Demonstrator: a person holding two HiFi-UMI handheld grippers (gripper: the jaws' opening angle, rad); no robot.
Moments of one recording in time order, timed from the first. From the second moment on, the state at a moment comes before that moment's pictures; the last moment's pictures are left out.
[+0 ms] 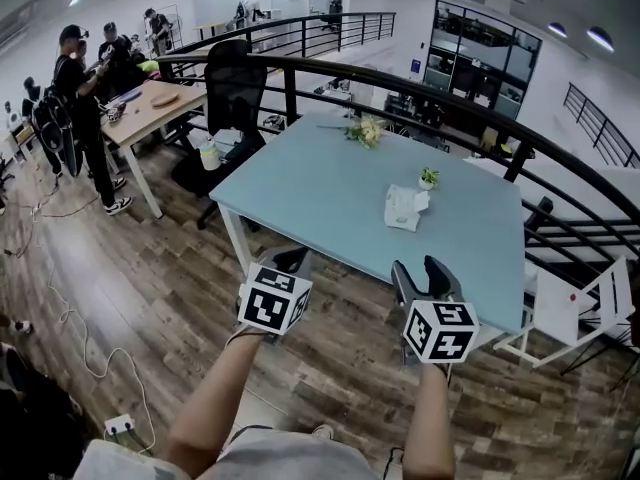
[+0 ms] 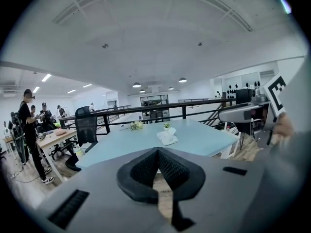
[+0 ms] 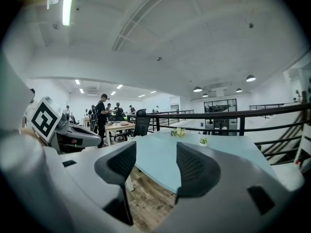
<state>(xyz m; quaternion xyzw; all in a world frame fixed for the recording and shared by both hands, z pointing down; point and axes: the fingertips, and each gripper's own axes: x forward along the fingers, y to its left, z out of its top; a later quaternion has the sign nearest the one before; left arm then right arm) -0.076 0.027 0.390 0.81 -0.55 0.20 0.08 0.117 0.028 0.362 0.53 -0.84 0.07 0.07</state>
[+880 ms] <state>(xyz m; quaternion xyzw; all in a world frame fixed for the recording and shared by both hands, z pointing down) -0.052 0.001 0.391 0.79 -0.57 0.20 0.07 0.147 -0.007 0.370 0.52 -0.85 0.08 0.06</state>
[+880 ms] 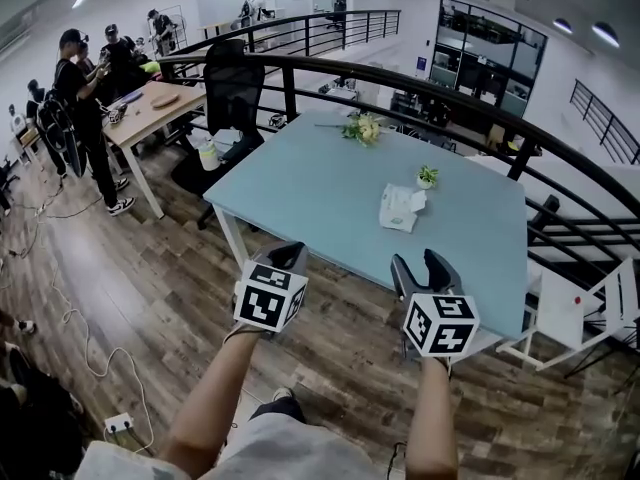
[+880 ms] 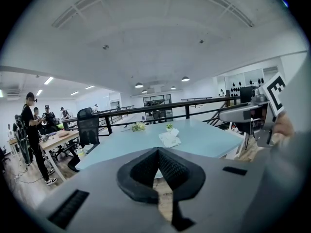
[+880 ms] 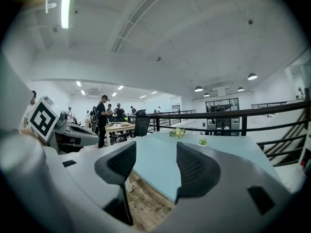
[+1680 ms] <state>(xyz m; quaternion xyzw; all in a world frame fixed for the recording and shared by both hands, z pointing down) -0.054 -0.089 0.412 0.81 -0.55 0.20 0.08 0.145 -0.086 0.391 0.53 -0.84 0.09 0.07</state>
